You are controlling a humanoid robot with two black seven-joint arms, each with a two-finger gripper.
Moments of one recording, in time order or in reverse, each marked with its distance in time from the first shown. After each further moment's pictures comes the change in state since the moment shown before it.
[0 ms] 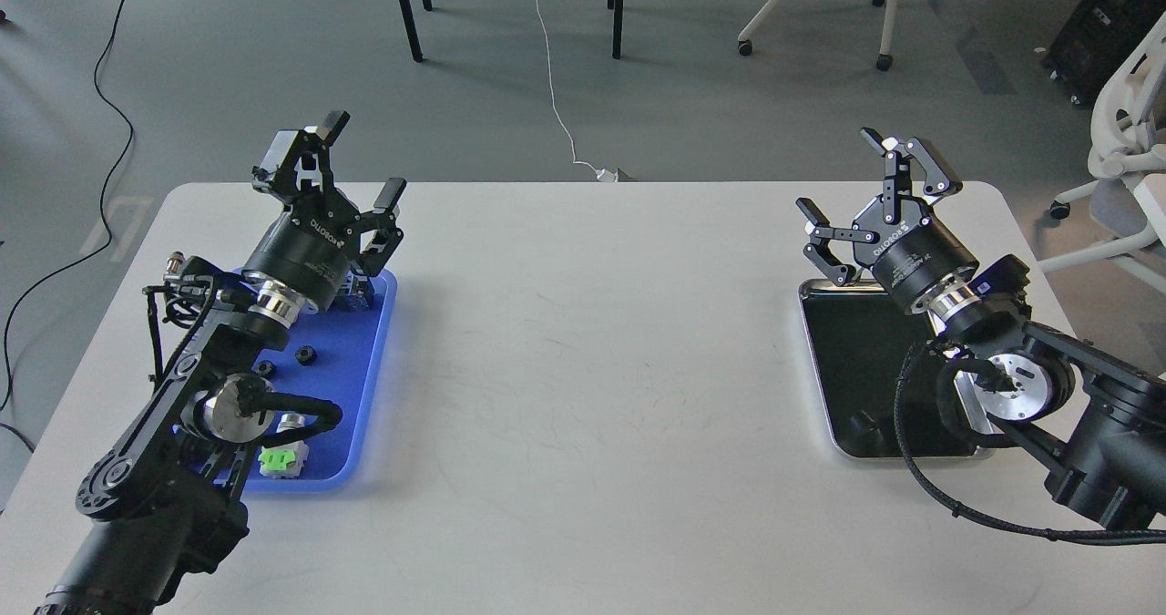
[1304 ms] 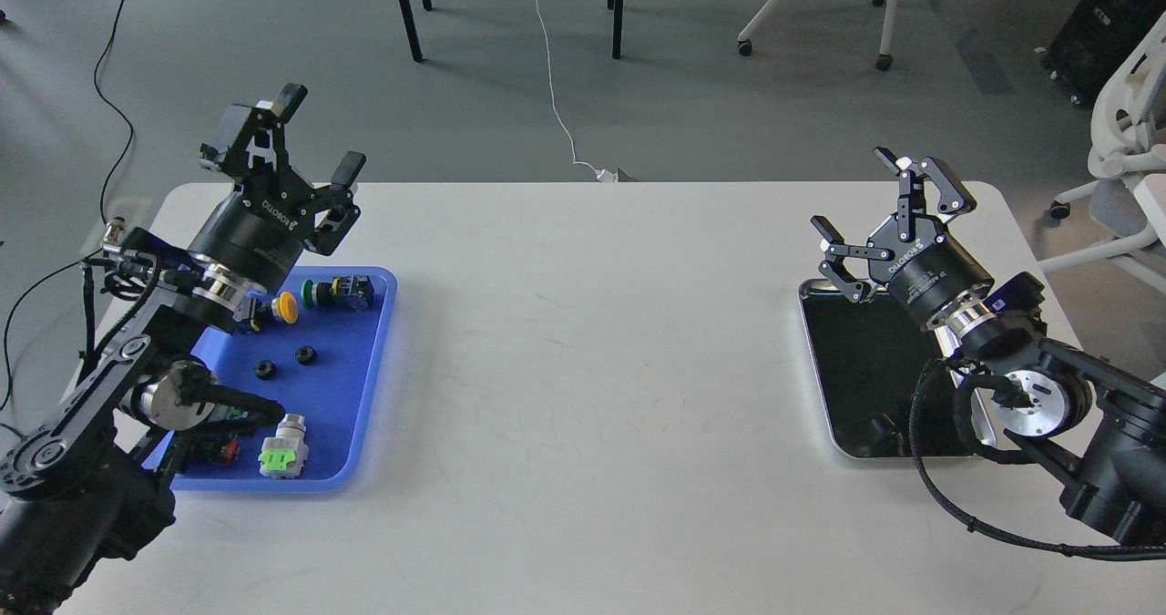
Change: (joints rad) left arm -0.061 0.321 0.185 -0.086 0.072 -0.104 -0.151; right arm -0.034 -0.014 0.001 -0.041 -0.013 0.047 0.000
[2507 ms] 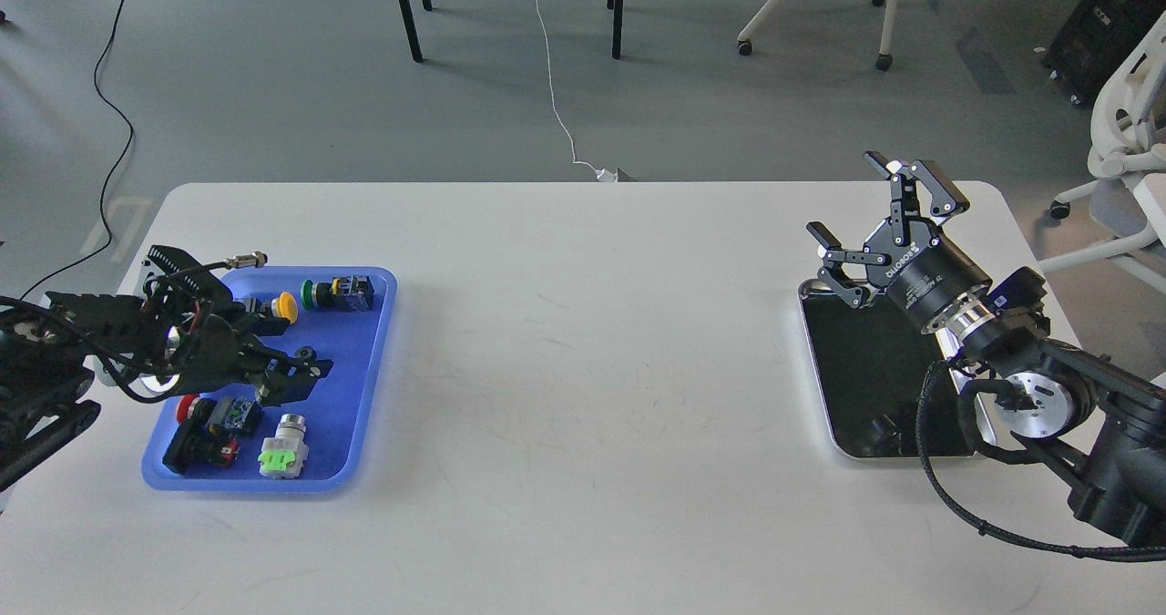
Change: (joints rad) left arm -0.290 0.318 0.759 0.246 1.291 0.243 -0.114; right arm 0.001 -0.010 0.001 0.005 -0.071 0.000 0.000
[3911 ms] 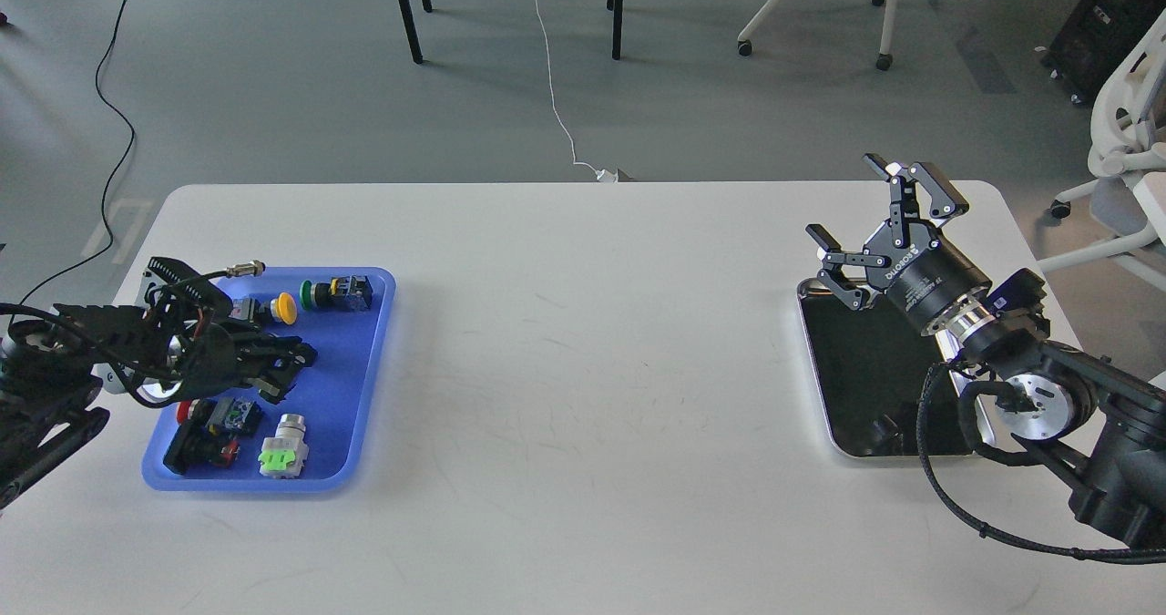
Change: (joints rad) left arm 0.000 -0.052 0.021 0.118 0.000 0.022 0.000; right arm -0.003 -0.002 -0.001 0.006 0.000 0.000 0.000
